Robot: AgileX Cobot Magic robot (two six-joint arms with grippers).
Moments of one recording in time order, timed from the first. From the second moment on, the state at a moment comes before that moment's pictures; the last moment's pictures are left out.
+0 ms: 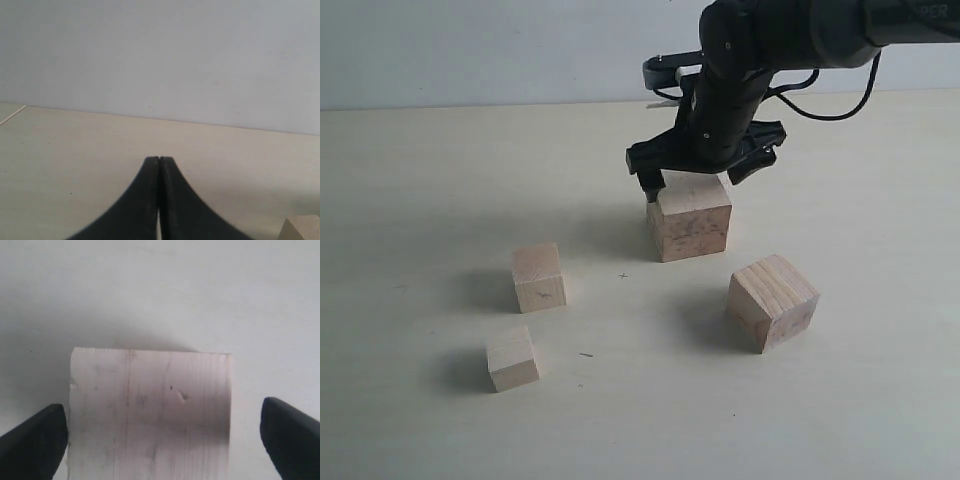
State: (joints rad) left arm 0.02 0.01 0.00 -0.11 0.14 0.02; right arm 0.38 2.09 -1.56 -0.10 0.78 0.31
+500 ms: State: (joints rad) left arm 0.02 0.01 0.00 -0.11 0.14 0.02; right arm 0.38 1.83 -1.44 -0.01 0.93 0.13
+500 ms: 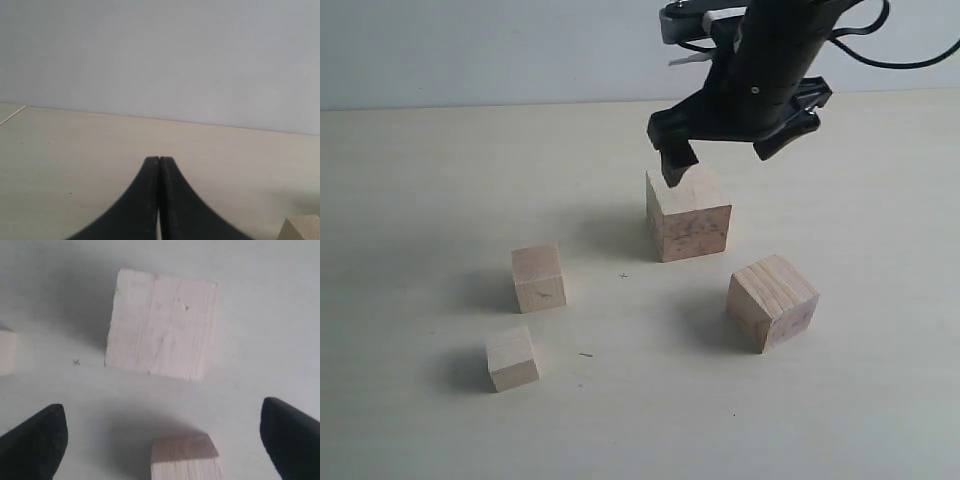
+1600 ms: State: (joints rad) left arm 0.02 0.01 0.00 -0.11 0.14 0.02; right arm 0.38 1.76 -1.02 0.00 0.75 0.04
